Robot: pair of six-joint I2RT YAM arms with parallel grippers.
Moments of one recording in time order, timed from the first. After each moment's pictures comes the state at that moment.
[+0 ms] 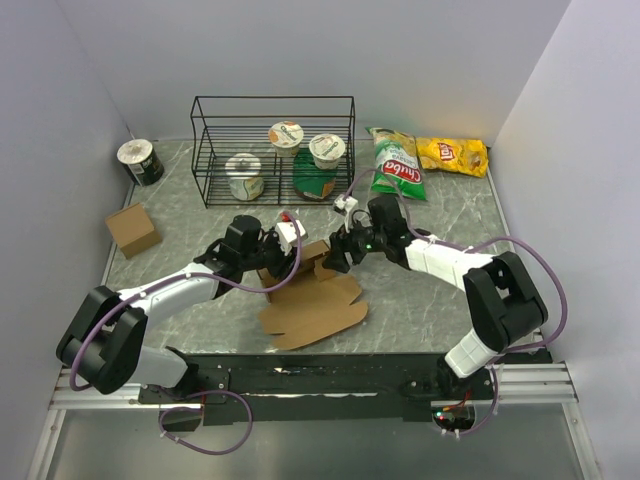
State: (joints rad) left arm -0.58 1.35 0.68 0.17 0.43 0.27; right arm 0.48 1.58 0.88 0.01 -0.65 -0.08
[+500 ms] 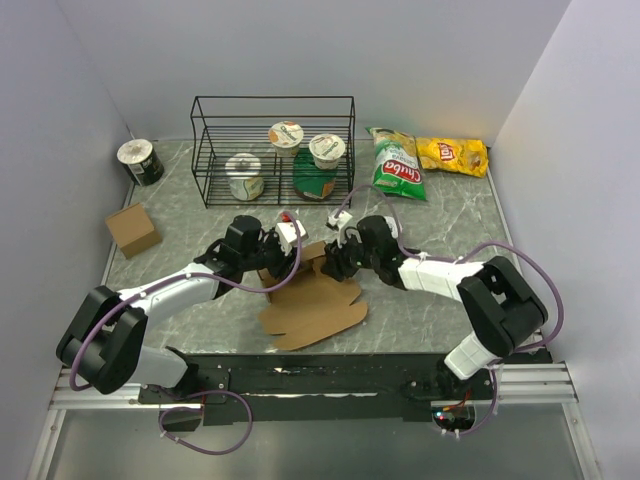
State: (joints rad) left arm -0.58 1.35 0.68 0.17 0.43 0.26; right arm 0.59 1.57 0.75 0.20 -0.41 -0.03
